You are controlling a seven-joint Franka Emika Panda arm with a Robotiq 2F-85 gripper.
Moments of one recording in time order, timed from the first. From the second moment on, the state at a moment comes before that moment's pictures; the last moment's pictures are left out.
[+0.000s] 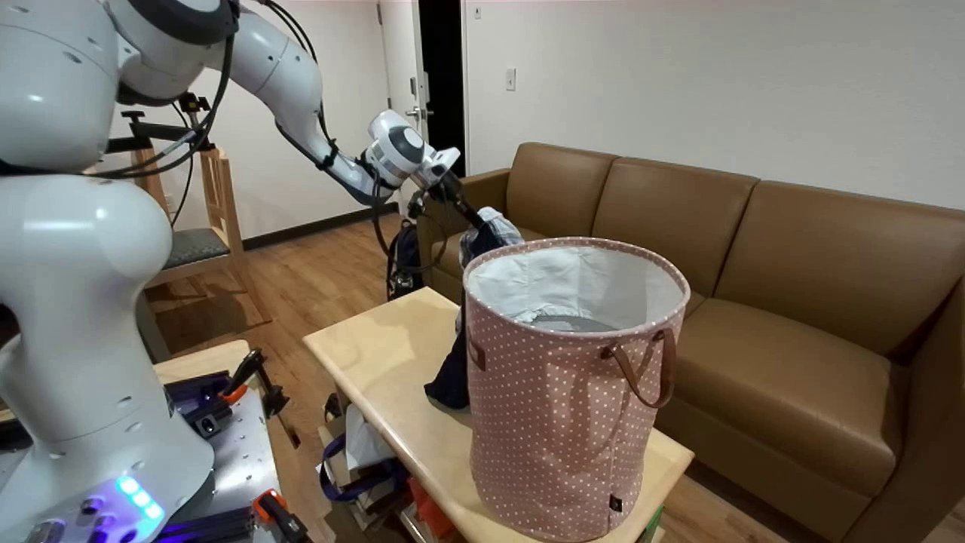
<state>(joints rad) 1.16 0.81 -0.80 -1.78 -0.33 2.70 1.31</state>
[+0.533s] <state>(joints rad) 1.23 0.63 -0.89 -1.87 -0.48 2.66 1.31</state>
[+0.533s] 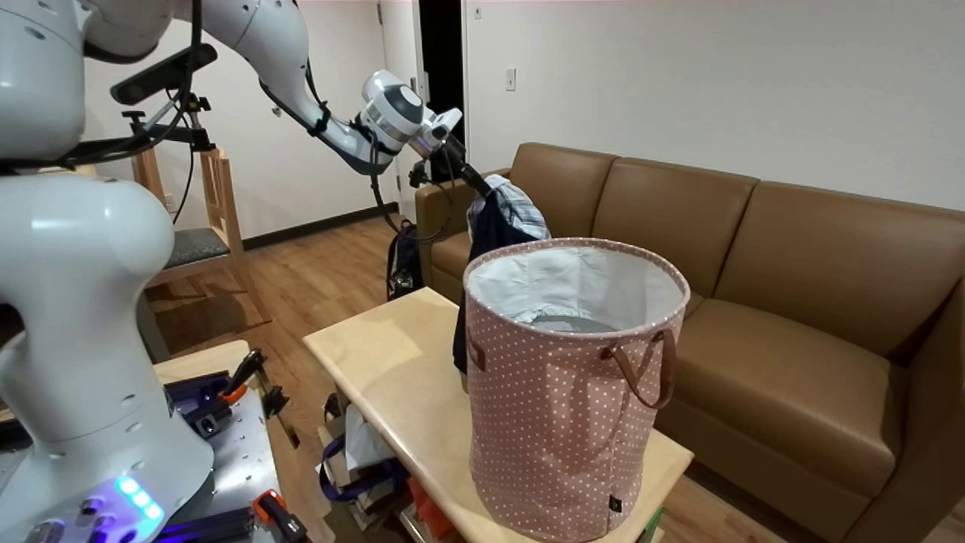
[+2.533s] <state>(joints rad) 0.72 -0.25 -0.38 -2.14 -0.84 2.18 1.96</state>
